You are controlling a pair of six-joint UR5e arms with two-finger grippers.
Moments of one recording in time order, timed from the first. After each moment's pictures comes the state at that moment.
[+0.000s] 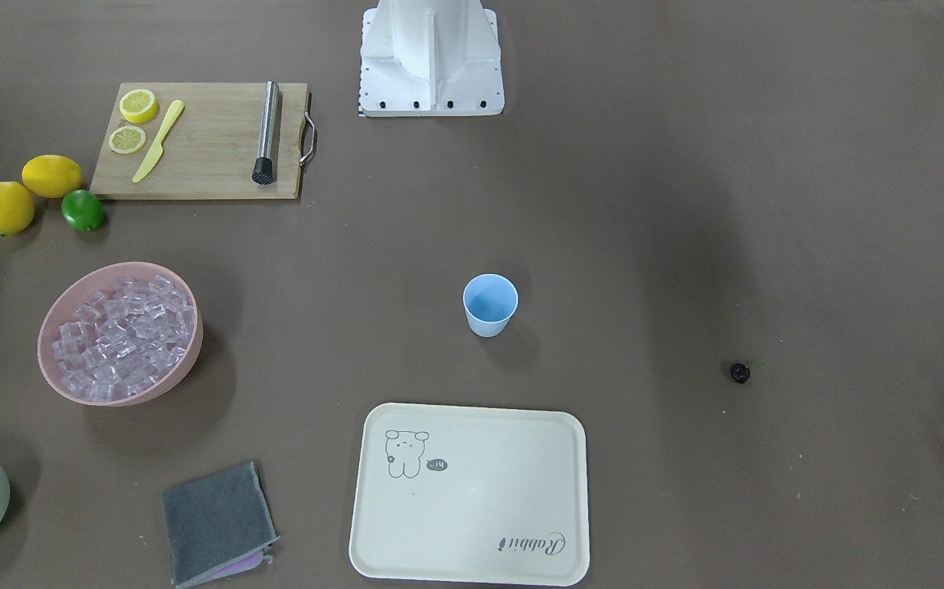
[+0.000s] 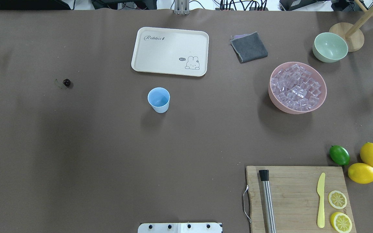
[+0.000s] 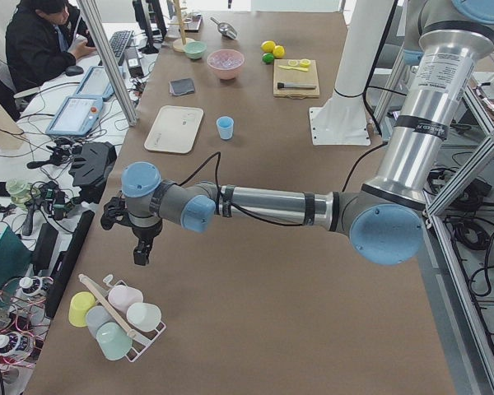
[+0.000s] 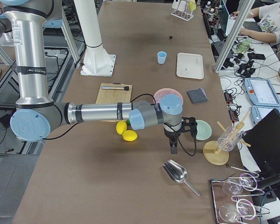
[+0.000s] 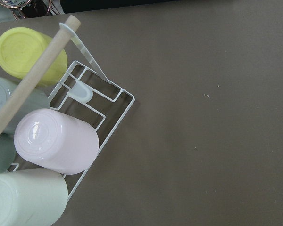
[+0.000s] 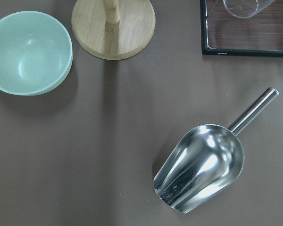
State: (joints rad) left arm -1.50 -1.86 -1.34 -1.86 -2.28 -0.20; right arm 1.51 -1.53 1.61 -1.35 2.26 0.24
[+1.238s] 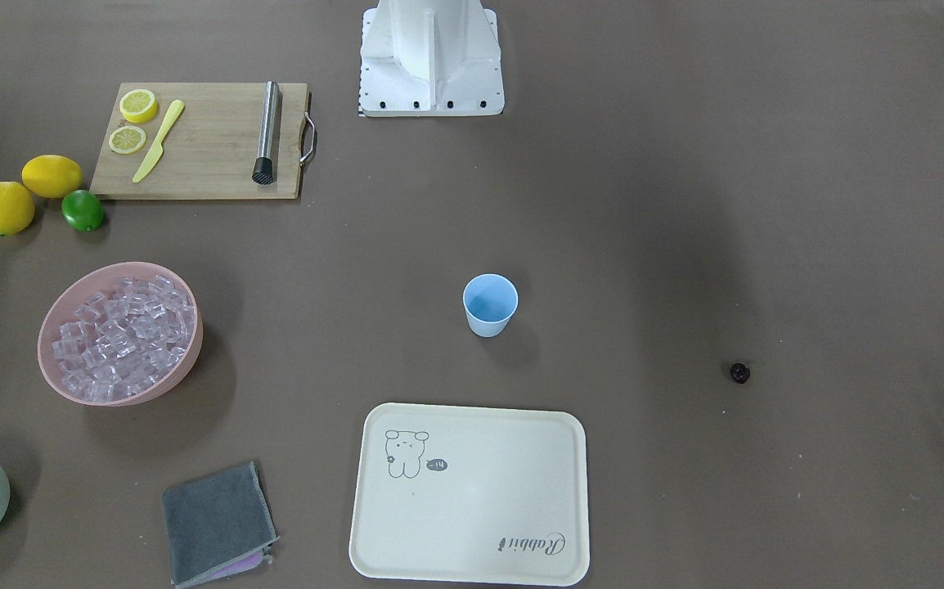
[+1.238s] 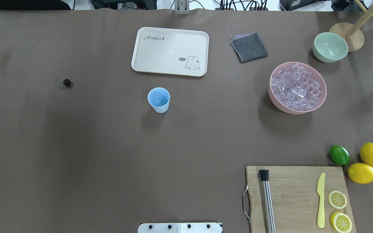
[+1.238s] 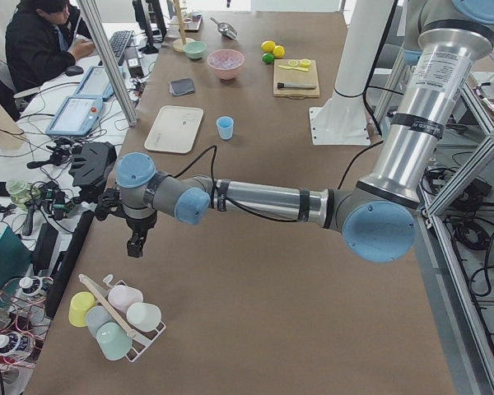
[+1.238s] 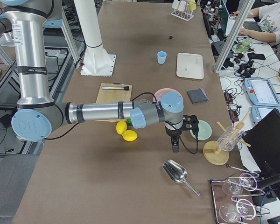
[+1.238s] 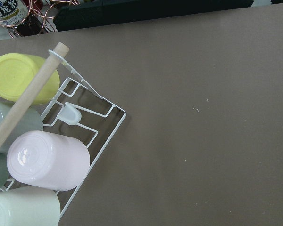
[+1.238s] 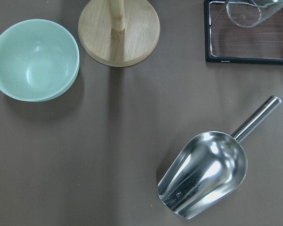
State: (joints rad) left arm -1.50 -1.90 -1.33 -1.86 -2.28 -0.20; right arm 1.52 -1.52 1.62 -1.35 2.26 0.24
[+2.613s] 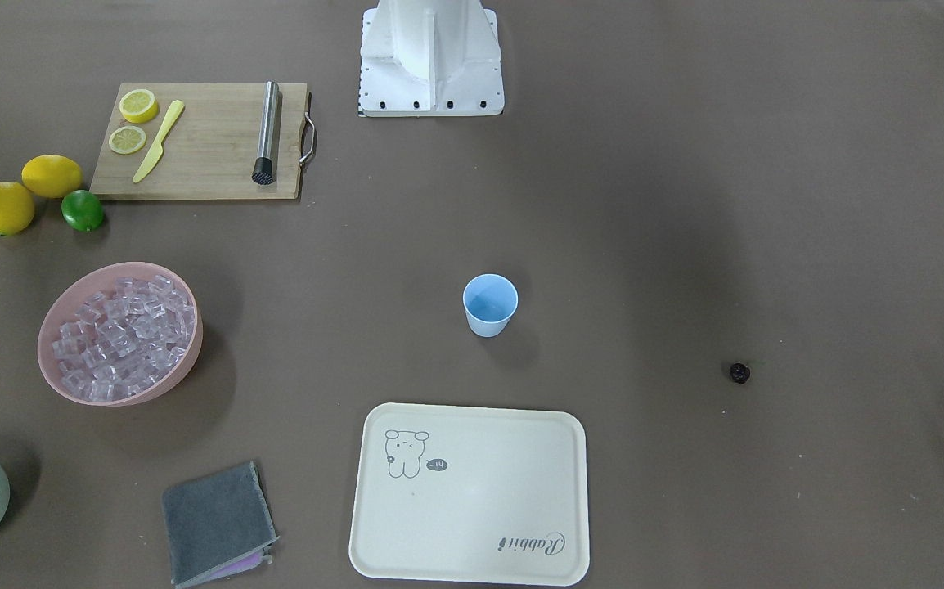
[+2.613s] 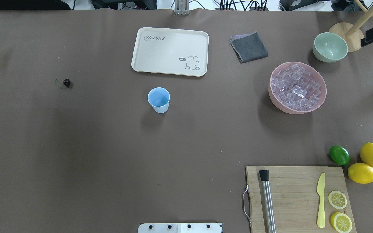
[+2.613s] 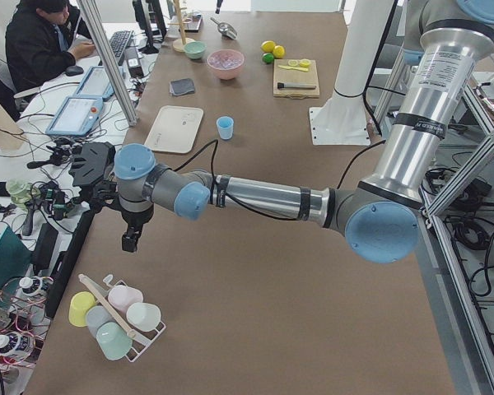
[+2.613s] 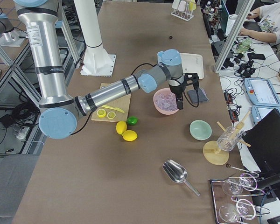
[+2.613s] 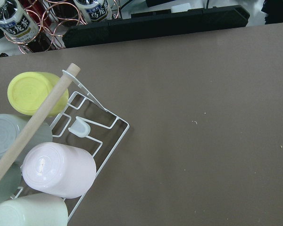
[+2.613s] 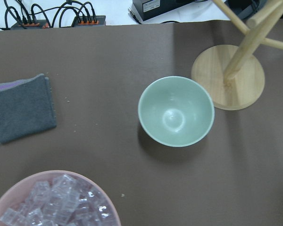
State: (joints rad) left arm -1.52 -1.90 -1.38 -1.86 -2.28 -0.21; right arm 1.25 -1.40 1.86 -1.37 2.14 0.68
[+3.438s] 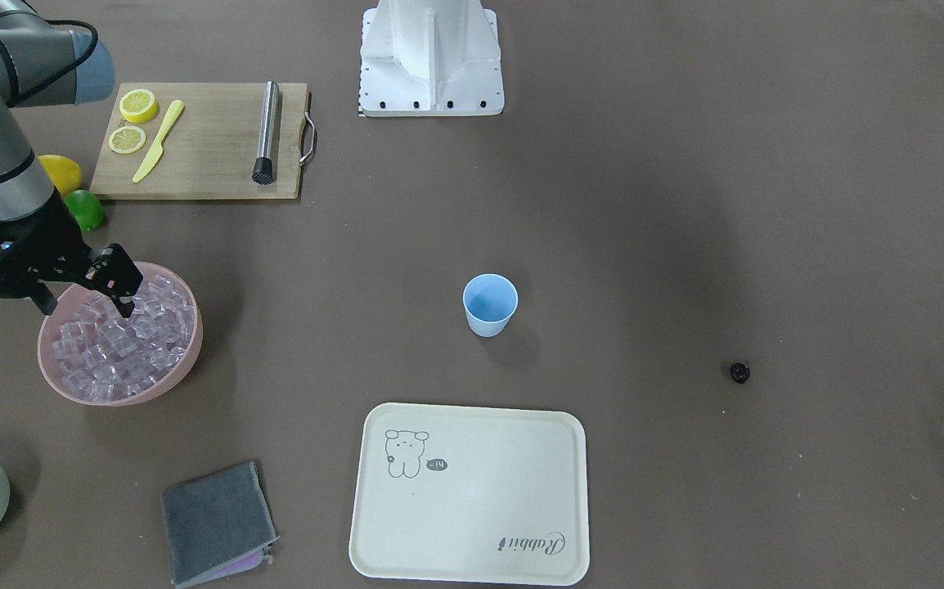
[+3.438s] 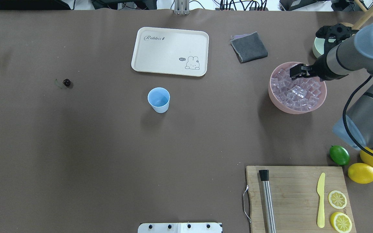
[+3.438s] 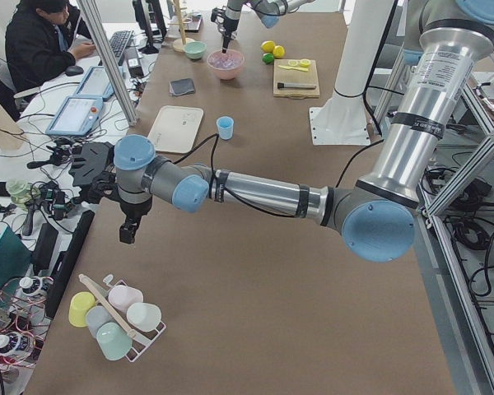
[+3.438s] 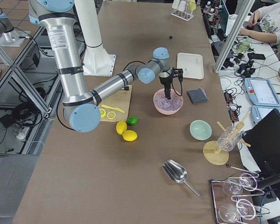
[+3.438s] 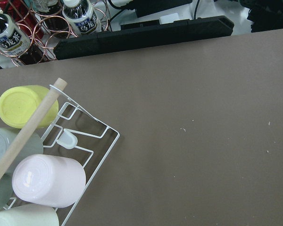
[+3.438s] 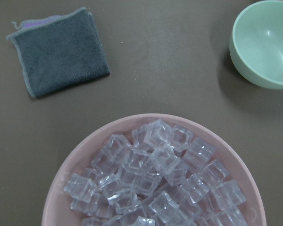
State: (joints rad) left arm -1.52 -1.91 -1.39 -1.85 -2.28 -0.21; right arm 0.91 -1.35 1.85 -1.37 1.91 0.96
